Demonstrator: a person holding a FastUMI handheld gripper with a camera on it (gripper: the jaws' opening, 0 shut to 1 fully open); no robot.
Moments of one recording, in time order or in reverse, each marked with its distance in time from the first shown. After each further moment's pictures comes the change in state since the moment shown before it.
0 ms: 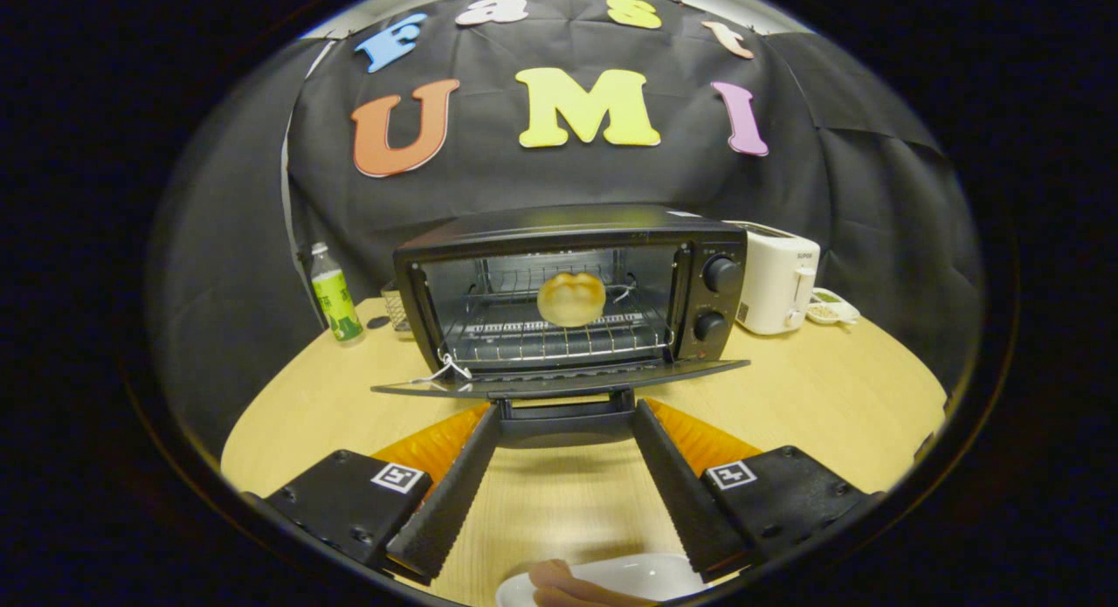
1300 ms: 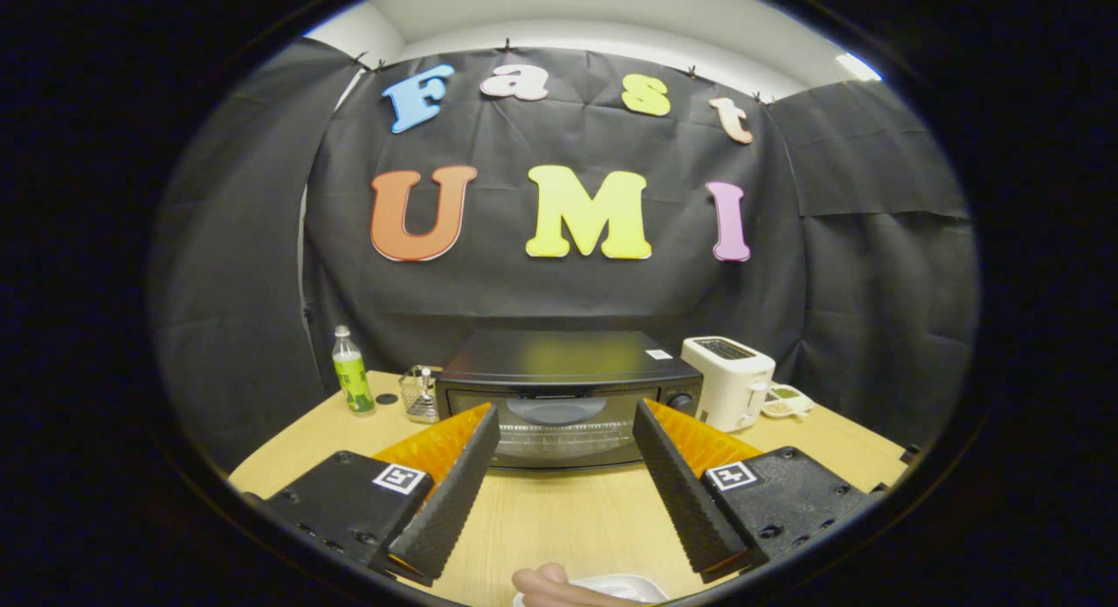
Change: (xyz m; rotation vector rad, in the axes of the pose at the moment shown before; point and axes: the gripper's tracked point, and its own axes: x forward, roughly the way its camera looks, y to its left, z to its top) arm -0.098 0.020 0.119 -0.079 -0.295 -0.053
